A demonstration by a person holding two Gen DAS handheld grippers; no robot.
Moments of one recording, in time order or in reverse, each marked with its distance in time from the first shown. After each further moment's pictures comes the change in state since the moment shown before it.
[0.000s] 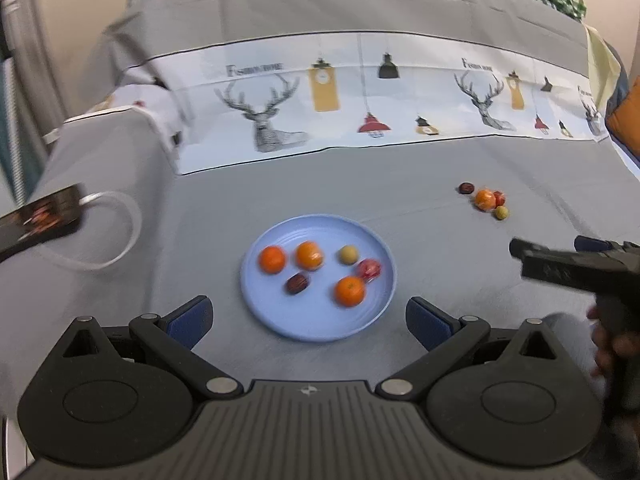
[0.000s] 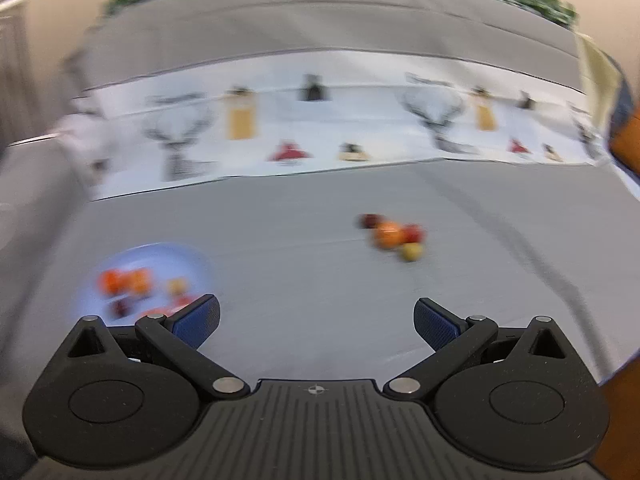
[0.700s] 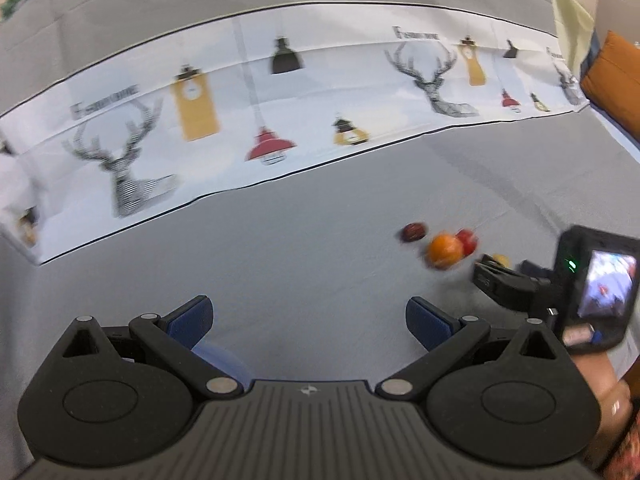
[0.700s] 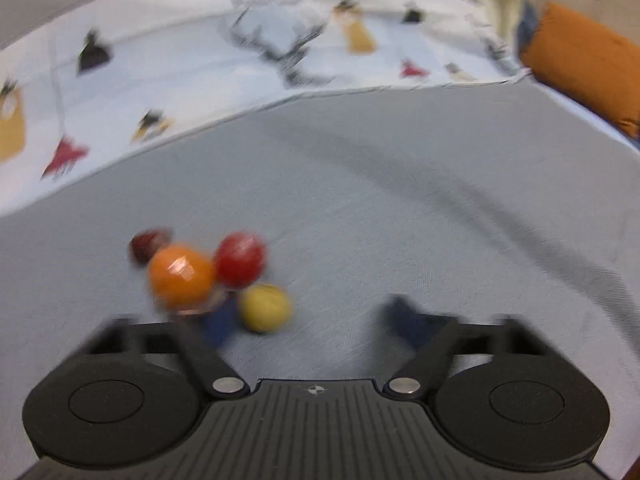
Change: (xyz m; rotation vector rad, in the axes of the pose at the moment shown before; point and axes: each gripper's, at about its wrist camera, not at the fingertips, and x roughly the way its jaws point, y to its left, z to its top) left arm 0.191 -0.145 0.111 0.152 0.006 -0.124; right arm 0.228 -0.116 0.009 0.252 0.025 -0.314
